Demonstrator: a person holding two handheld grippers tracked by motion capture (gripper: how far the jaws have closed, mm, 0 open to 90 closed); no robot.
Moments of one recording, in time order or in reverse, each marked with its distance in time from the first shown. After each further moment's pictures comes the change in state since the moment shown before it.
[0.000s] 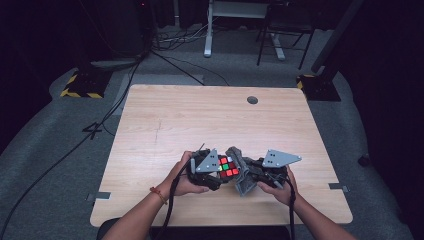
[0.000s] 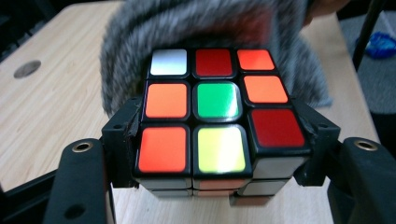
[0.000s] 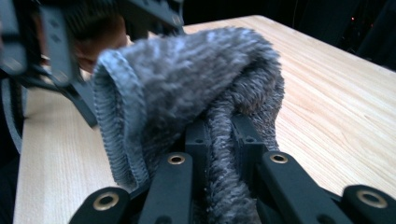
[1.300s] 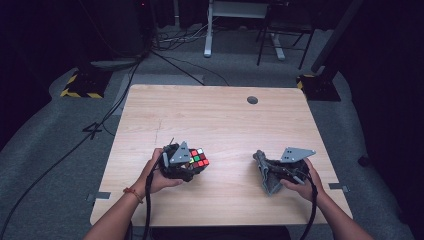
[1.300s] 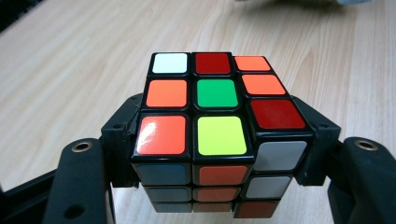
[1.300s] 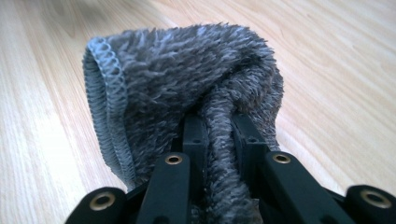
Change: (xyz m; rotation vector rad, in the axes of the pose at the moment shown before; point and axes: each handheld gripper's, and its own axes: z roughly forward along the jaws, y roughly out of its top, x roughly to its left) left arm 0.032 -0.058 -0.040 0.166 0.150 -0.132; right arm -0.048 -0.038 -0.040 0.274 -0.100 0.012
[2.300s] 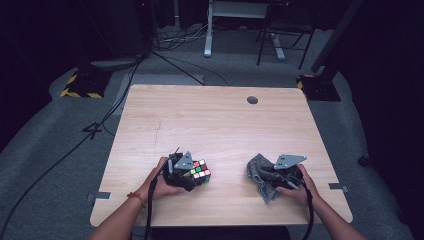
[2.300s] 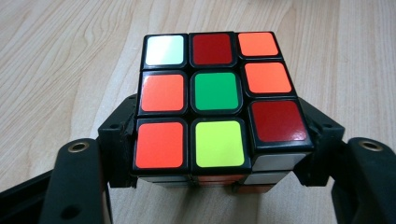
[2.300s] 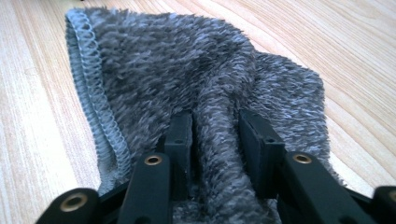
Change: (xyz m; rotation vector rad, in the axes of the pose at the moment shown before) left arm -0.007 -0.026 0.029 0.050 -0.116 -0.036; right arm 0.004 -0.025 0.026 0.056 0.045 0.017
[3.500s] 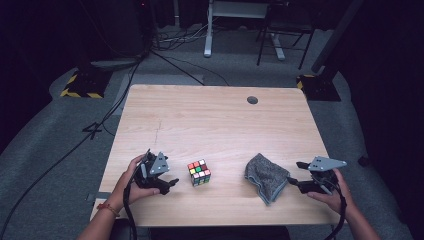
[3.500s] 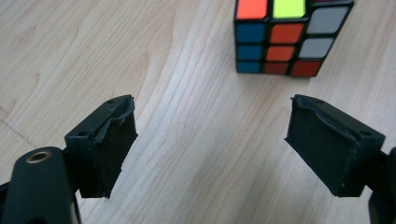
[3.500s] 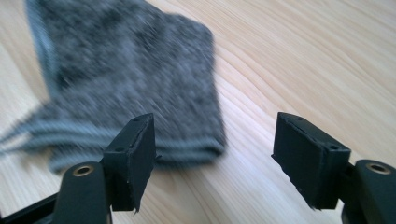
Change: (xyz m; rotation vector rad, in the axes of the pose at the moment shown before) left arm 0.001 -0.035 -0.068 0.114 0.249 -0.027; right arm -0.024 -0.041 -0.080 -0.015 -0.172 0.073
